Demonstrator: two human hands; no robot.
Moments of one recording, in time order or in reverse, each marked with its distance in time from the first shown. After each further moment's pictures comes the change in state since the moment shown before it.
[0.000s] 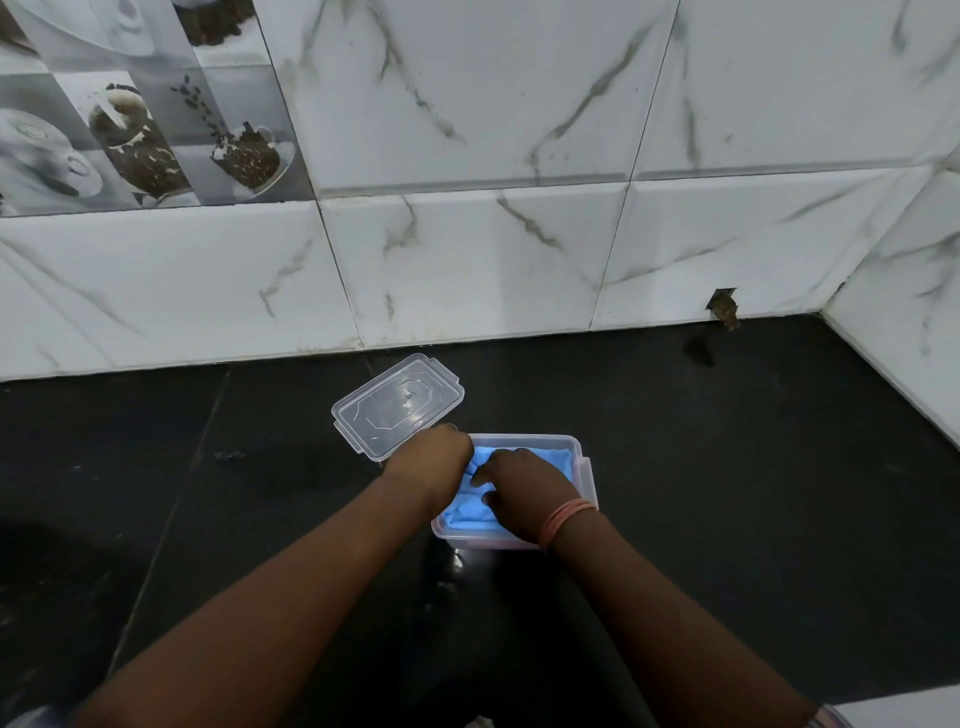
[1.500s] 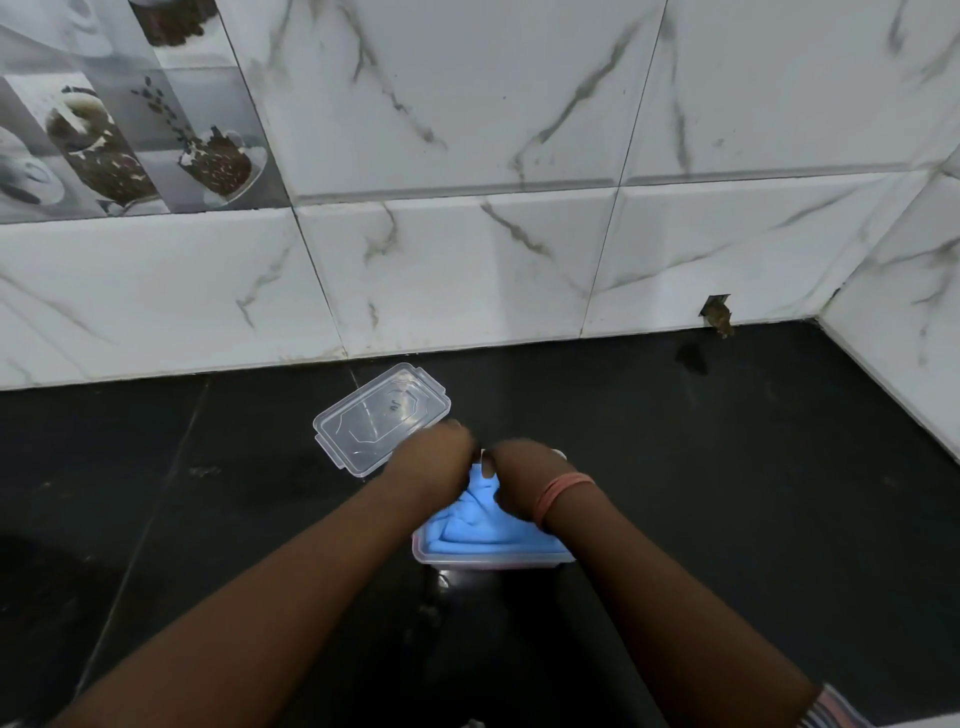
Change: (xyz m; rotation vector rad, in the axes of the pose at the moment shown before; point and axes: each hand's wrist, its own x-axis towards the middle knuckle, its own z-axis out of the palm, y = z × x) left_hand 0.038 0.006 0.001 -0.157 0.055 0.010; right_hand 0.022 0.024 -0.030 -0.031 -0.056 0.104
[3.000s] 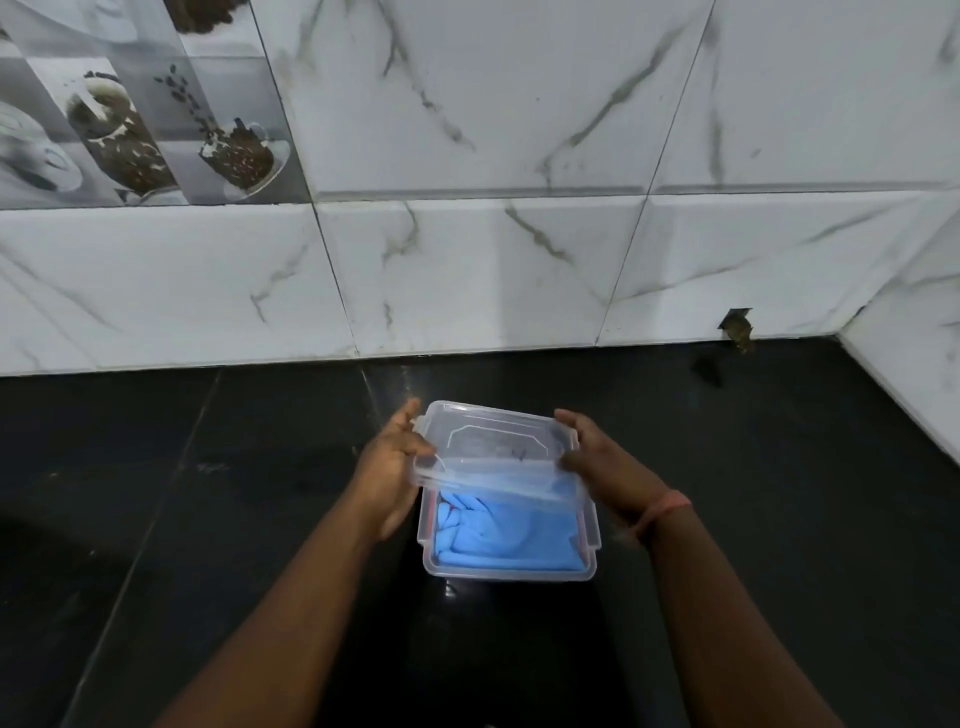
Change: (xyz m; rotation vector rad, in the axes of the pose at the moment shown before) left_hand -0.027 -0.036 0.002 -1.863 0.194 -0.367; right_hand -0.026 0.055 -0.026 1.156 0.053 0.171
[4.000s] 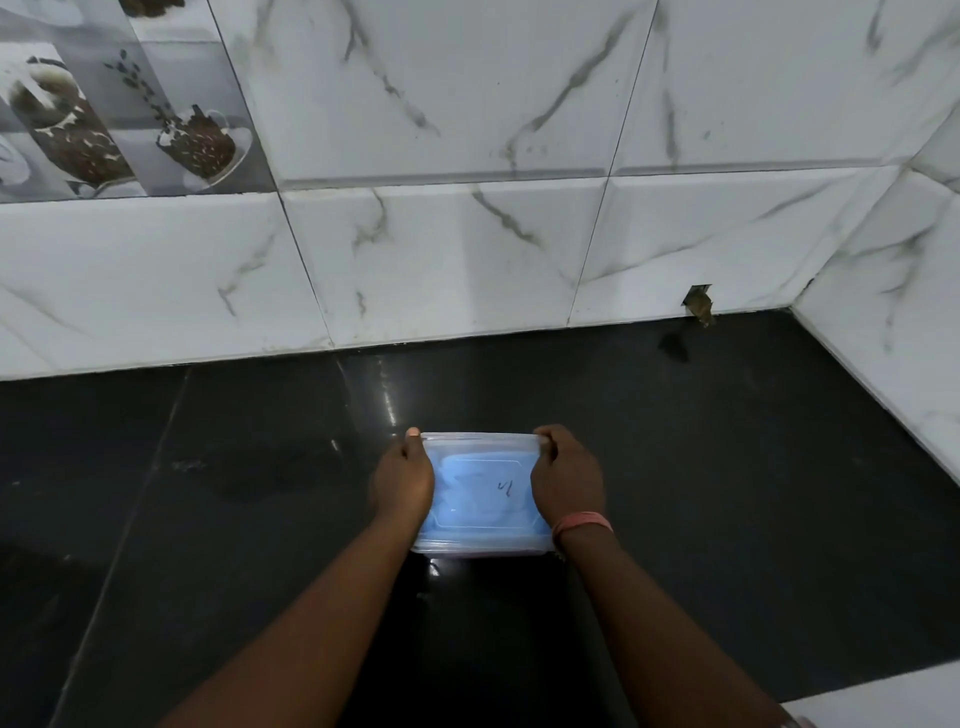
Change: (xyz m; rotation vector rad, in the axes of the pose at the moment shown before) left_hand 0.001 -0.051 0.021 0.755 0.409 -0.018; right_hand 0.000 0.053 0.049 -0.367 0.612 -0.102
